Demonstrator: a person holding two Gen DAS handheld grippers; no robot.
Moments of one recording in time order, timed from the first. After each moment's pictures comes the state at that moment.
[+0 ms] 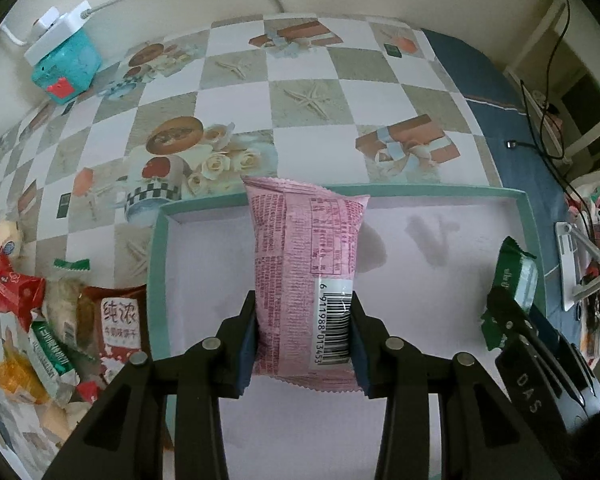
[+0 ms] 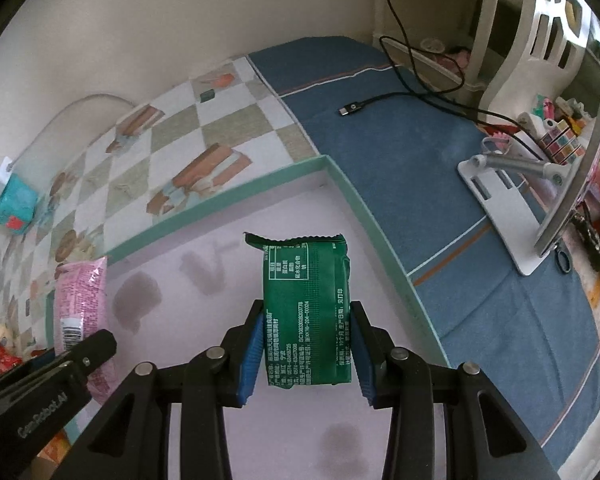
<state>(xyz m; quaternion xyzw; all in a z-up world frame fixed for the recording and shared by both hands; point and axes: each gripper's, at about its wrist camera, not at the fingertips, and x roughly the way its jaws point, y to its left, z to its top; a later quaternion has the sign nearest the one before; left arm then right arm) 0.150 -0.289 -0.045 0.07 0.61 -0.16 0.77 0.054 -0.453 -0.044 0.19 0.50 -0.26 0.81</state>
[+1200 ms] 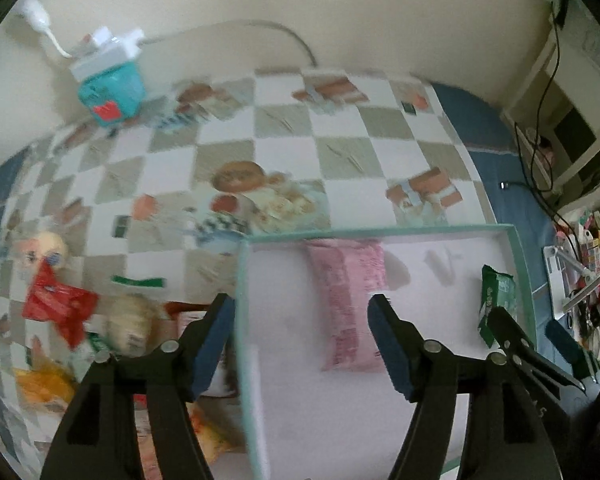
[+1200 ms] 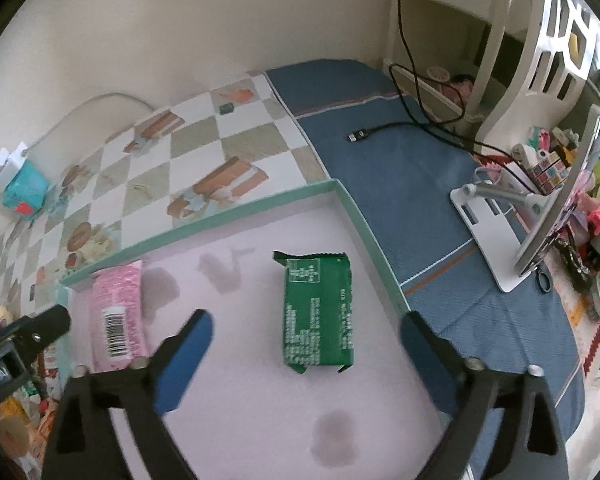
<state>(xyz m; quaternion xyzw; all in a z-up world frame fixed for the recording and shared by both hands) 0.148 -0.234 0.003 0.05 0.55 -0.16 0.82 0.048 -0.426 -0.017 0.14 0.48 -0.26 0.83</state>
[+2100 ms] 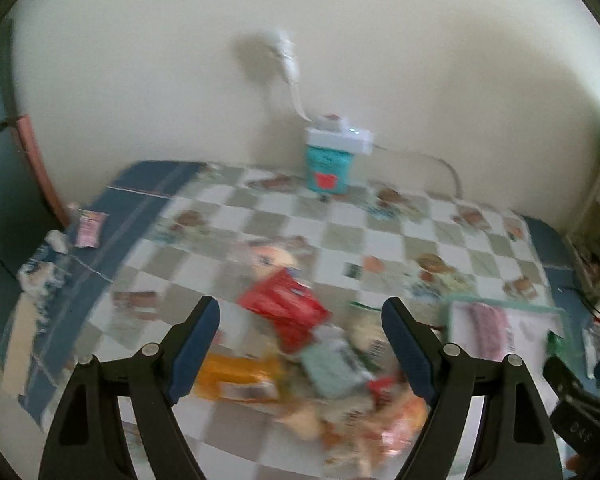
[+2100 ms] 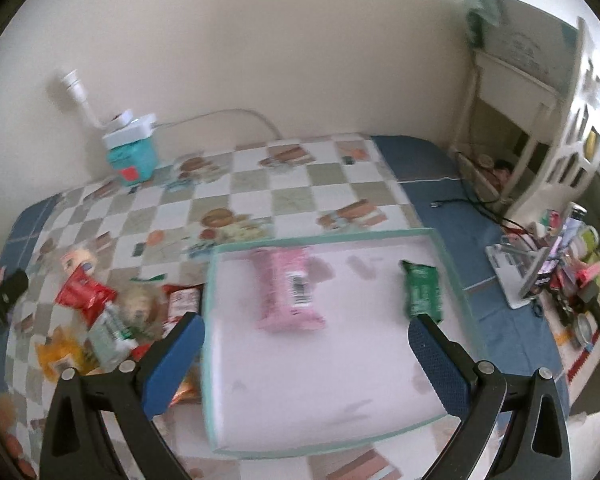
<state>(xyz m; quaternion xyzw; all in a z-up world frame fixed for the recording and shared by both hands) 0.078 -0.022 0.074 -0.01 0.38 0.02 0.92 0.028 -0.257 0.054 0.06 0.43 -0.18 0.88</state>
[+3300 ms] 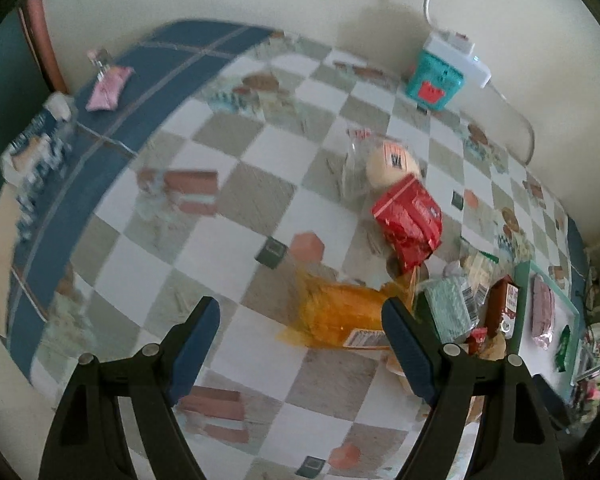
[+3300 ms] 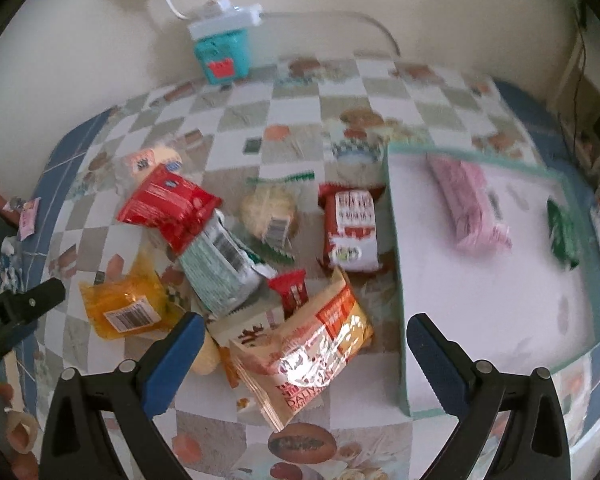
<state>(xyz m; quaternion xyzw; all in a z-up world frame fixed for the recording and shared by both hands) 0.110 0.102 -0.014 -0.13 0.57 0.02 0.81 0.075 -0.144 -0.028 0.10 0.54 -0.09 0.83</state>
